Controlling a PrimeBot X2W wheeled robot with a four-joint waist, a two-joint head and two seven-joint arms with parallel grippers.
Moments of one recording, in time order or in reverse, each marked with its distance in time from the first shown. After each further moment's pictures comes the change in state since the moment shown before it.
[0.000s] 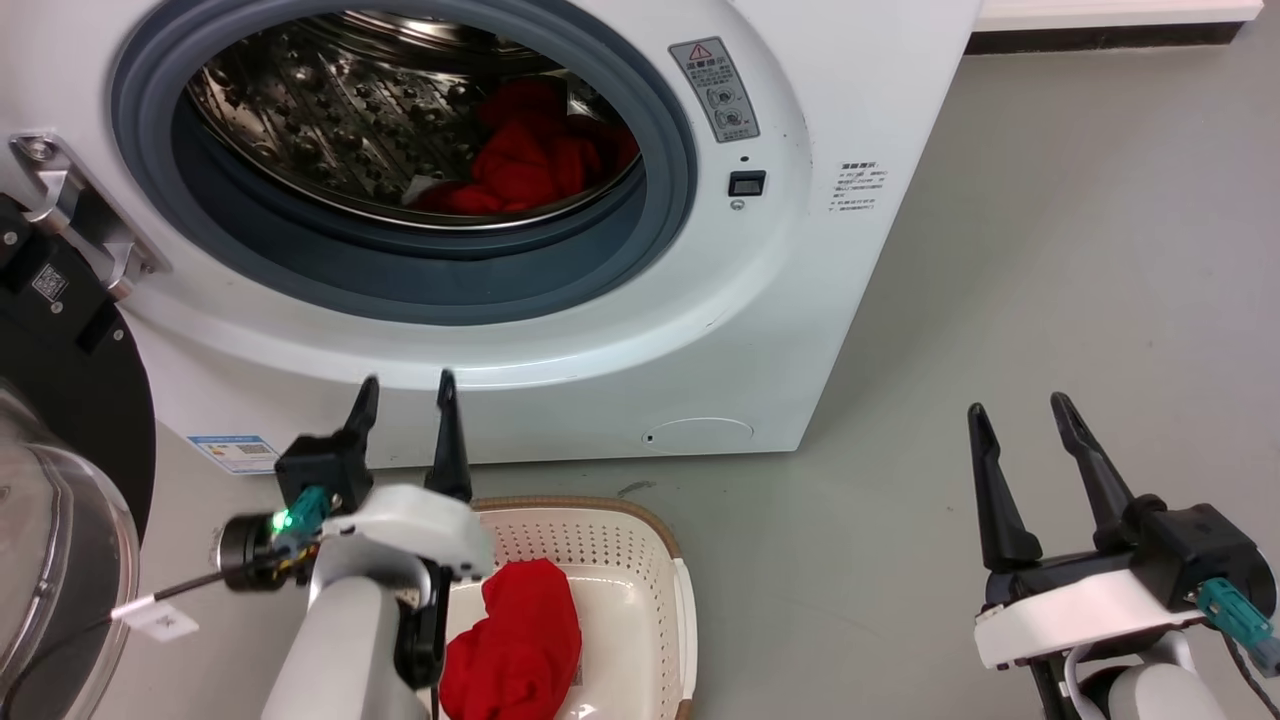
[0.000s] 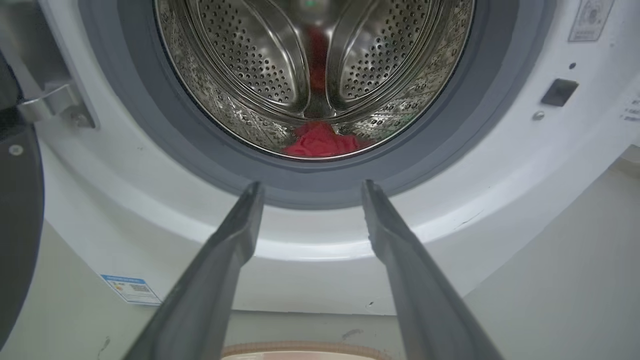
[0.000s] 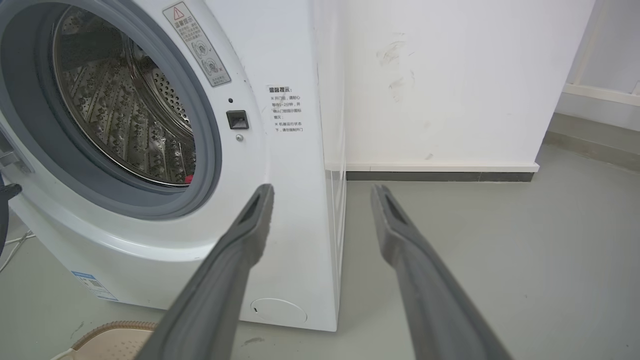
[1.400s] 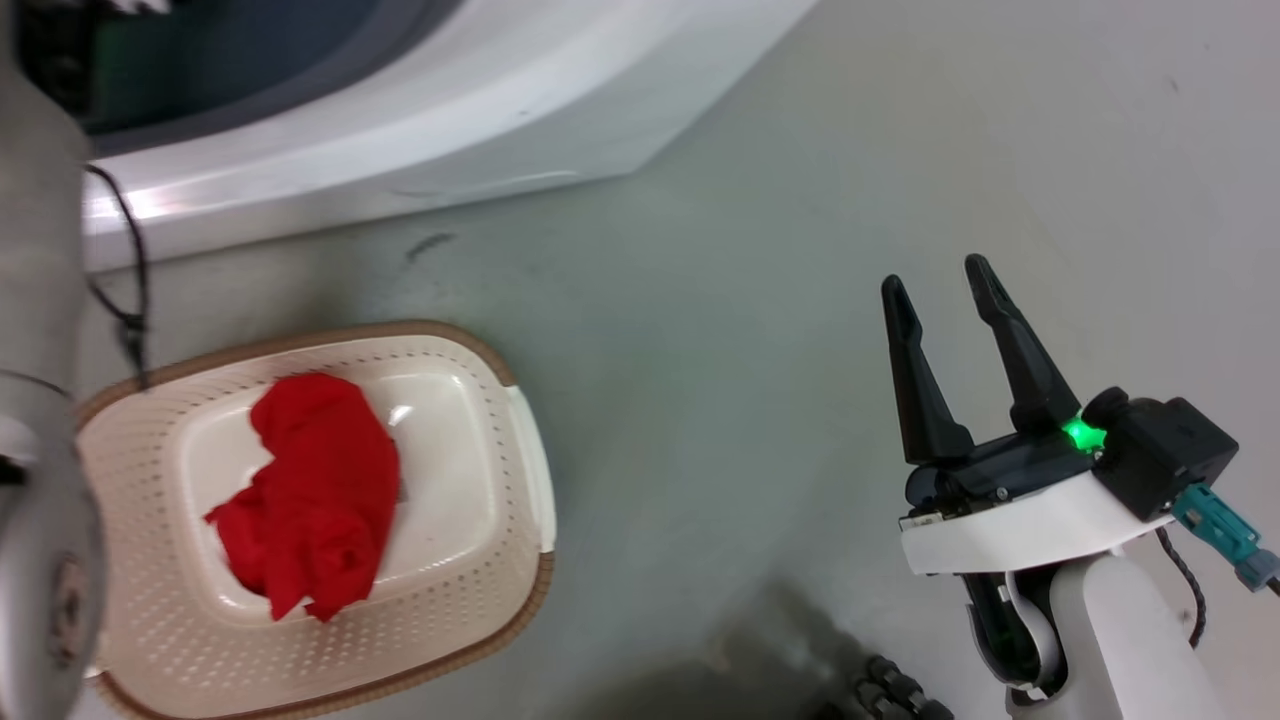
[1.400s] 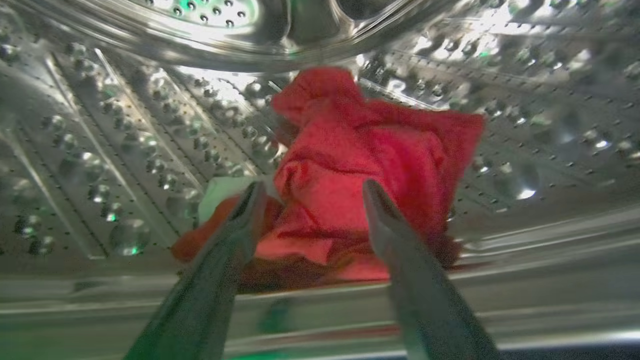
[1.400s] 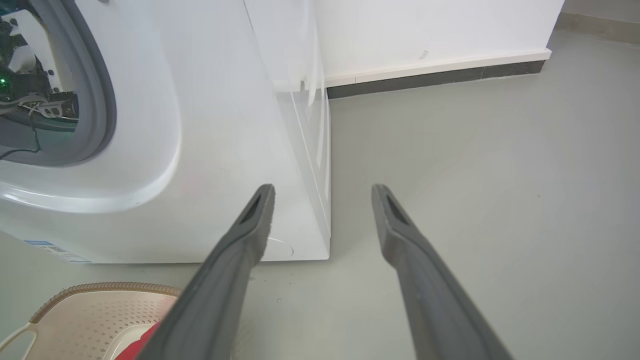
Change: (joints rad) left arm -1.058 0.280 -0.036 0.613 0.078 -0.030 0.333; right arm -0.181 -0.001 0.160 -0.046 0.160 0.000 -0.034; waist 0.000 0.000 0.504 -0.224
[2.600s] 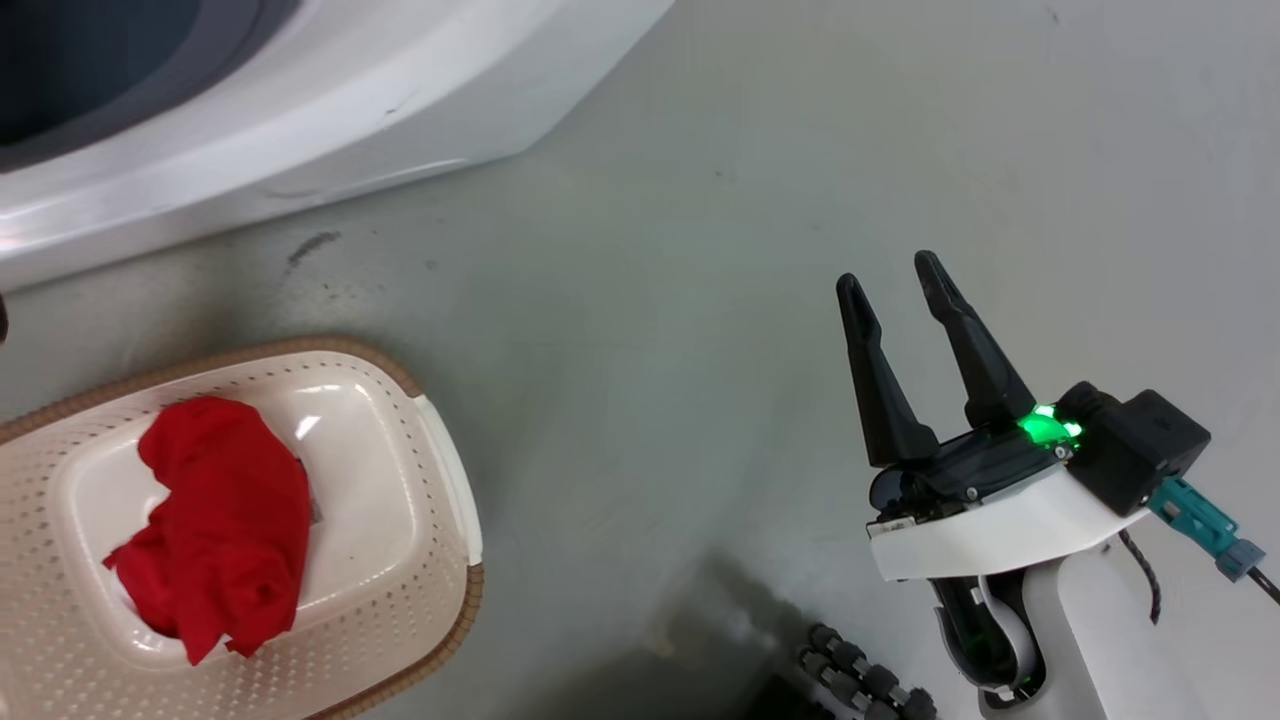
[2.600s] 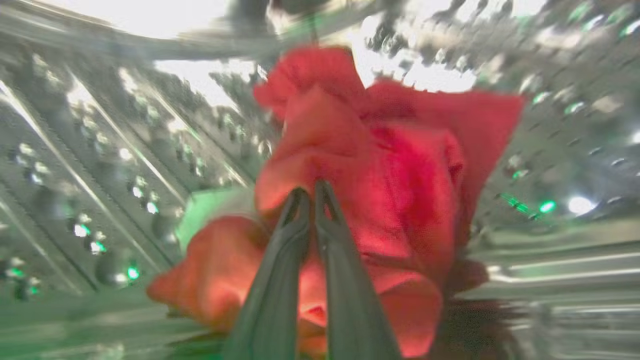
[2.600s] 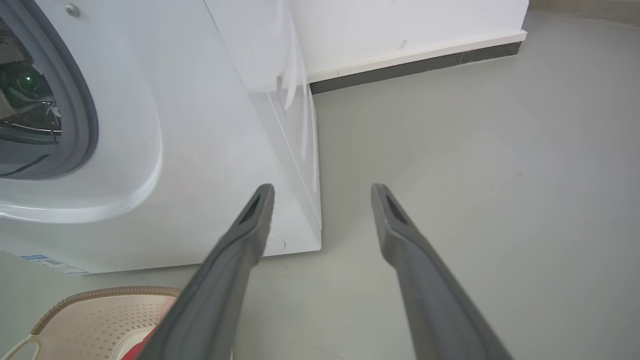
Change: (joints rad) left arm -0.118 0.131 -0.112 -0.031 0.061 0.078 0.287; right arm -0.025 0.000 0.084 -0.006 0.109 0.000 -0.002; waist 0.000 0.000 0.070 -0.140
